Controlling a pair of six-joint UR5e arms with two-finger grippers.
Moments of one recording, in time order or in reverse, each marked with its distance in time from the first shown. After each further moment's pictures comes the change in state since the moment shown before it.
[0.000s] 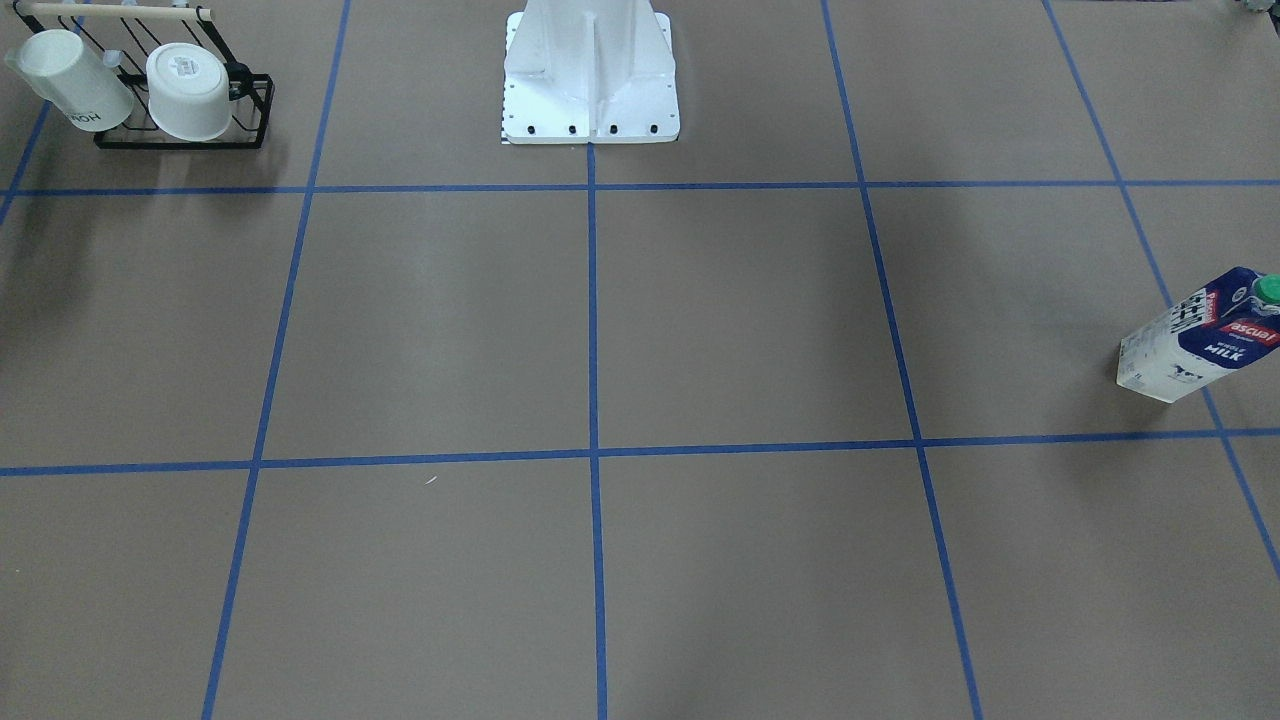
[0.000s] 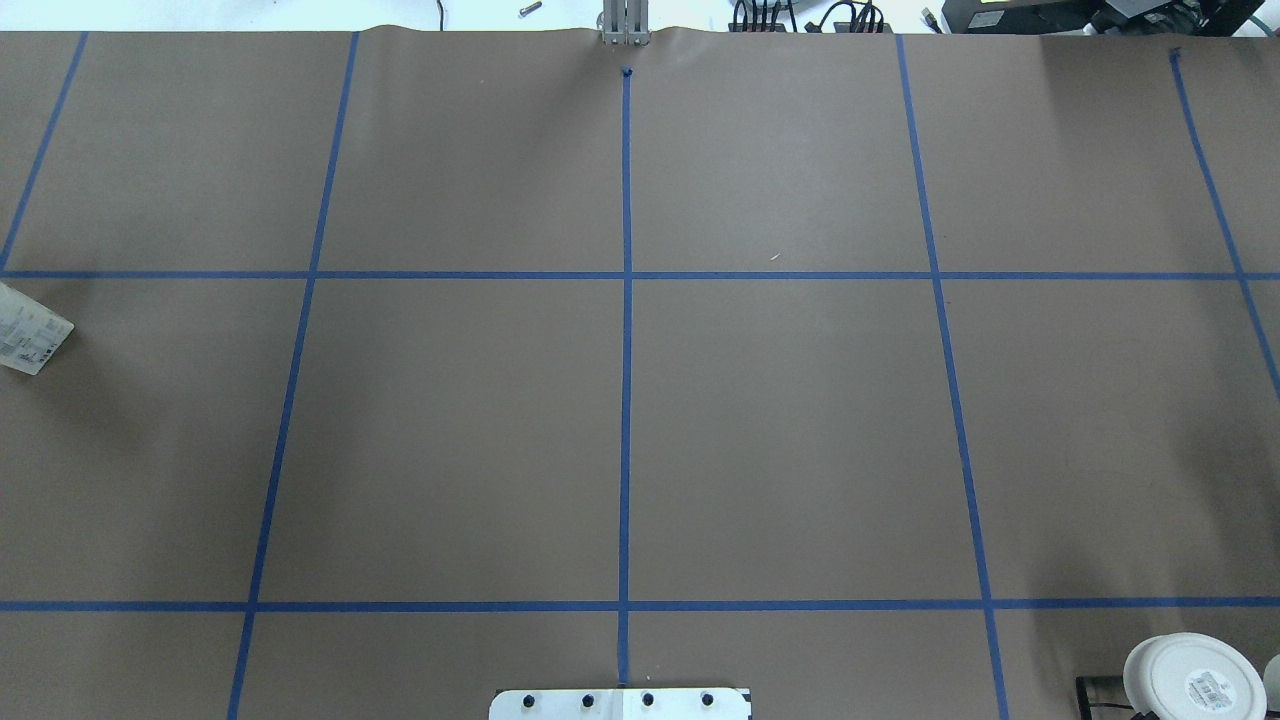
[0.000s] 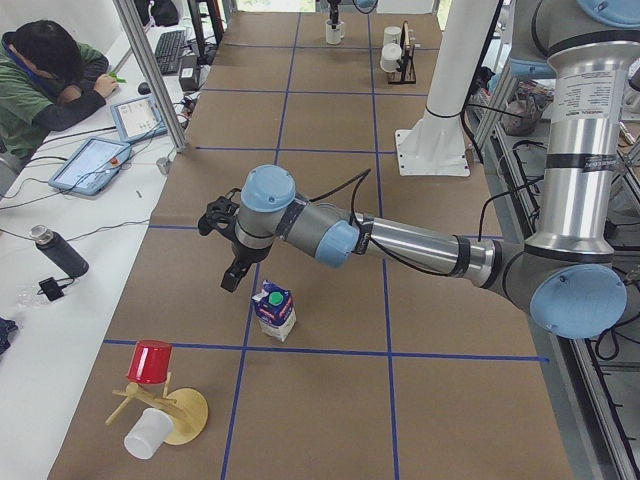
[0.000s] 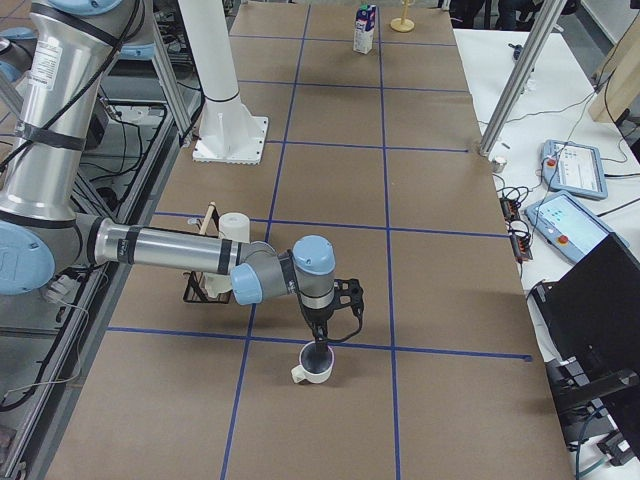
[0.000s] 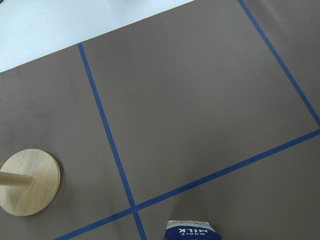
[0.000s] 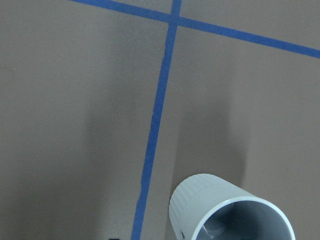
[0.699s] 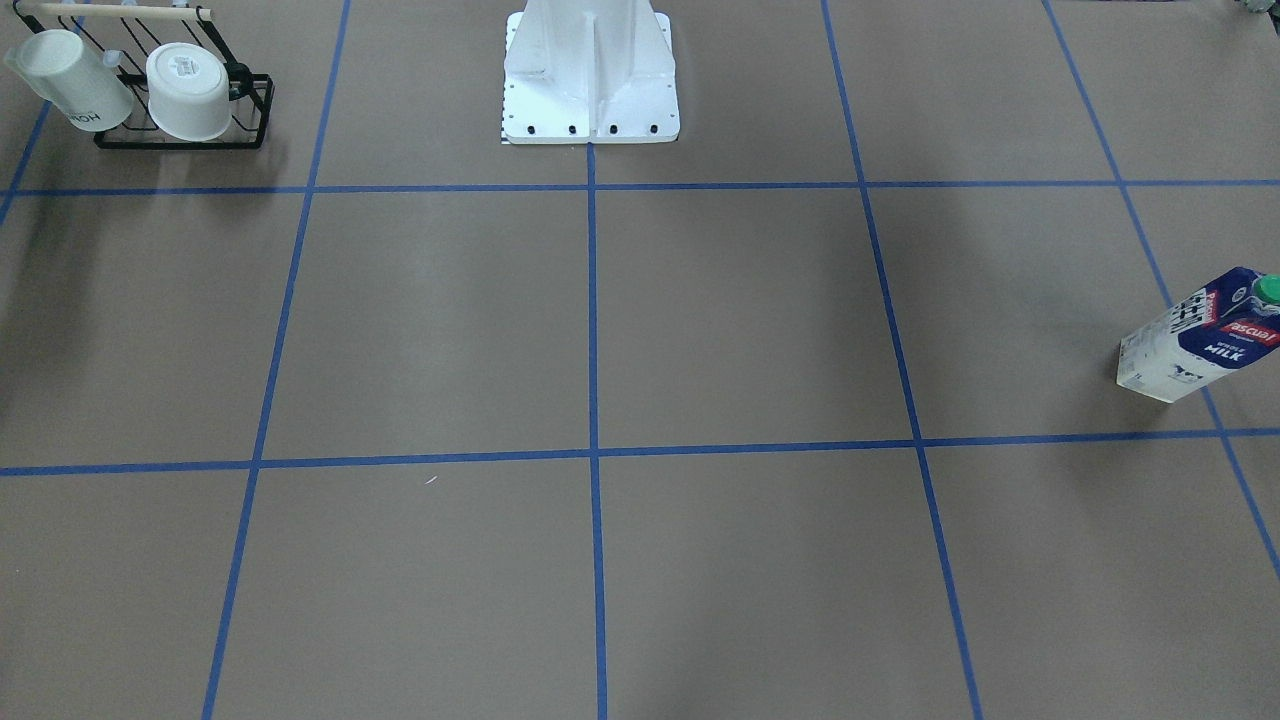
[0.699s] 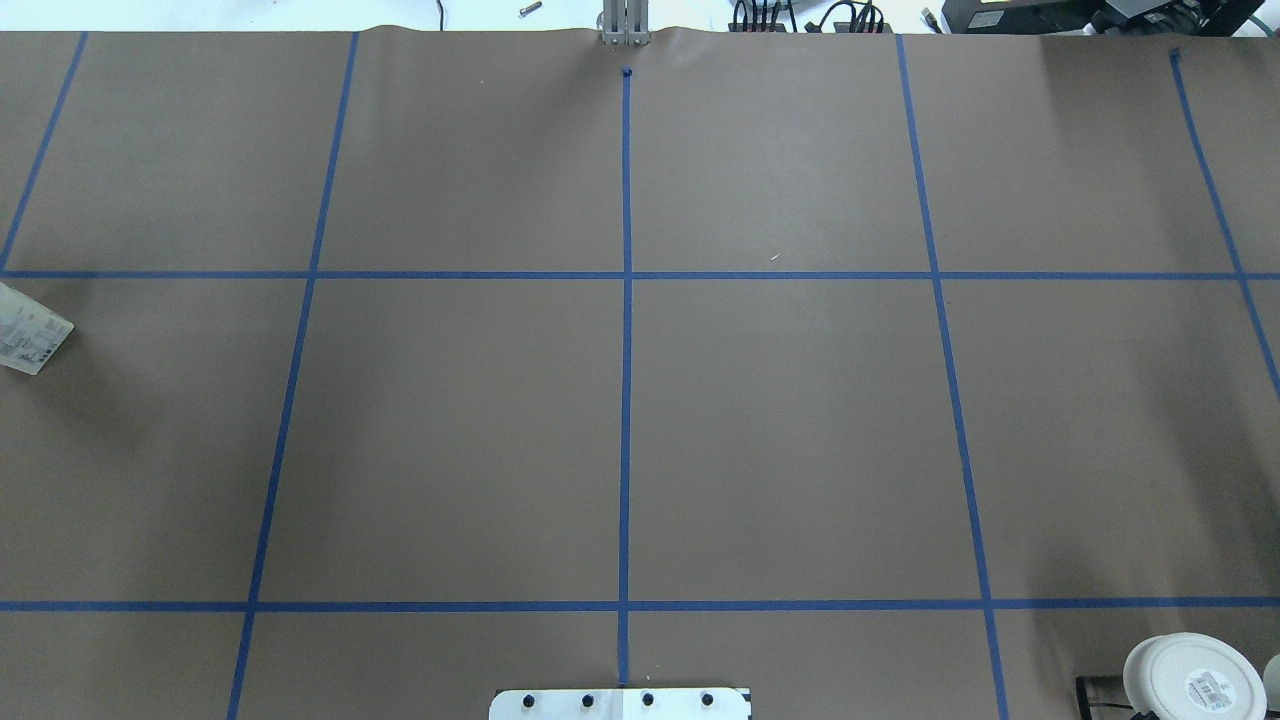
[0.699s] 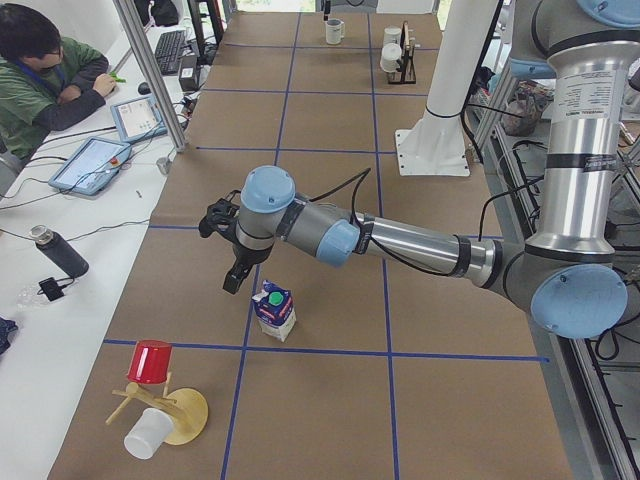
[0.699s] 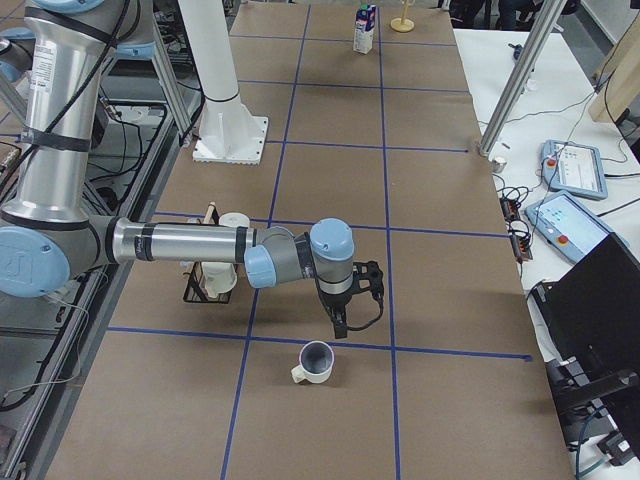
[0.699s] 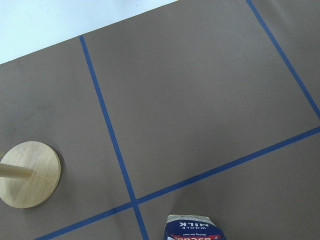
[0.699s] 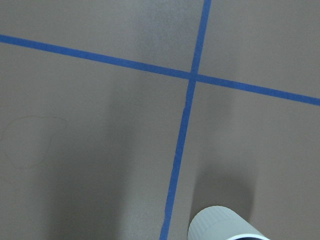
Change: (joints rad) left arm 0.000 0.001 -0.006 0.025 0.000 0.002; right arm 0.087 0.067 0.032 -0.092 0.073 -0.054
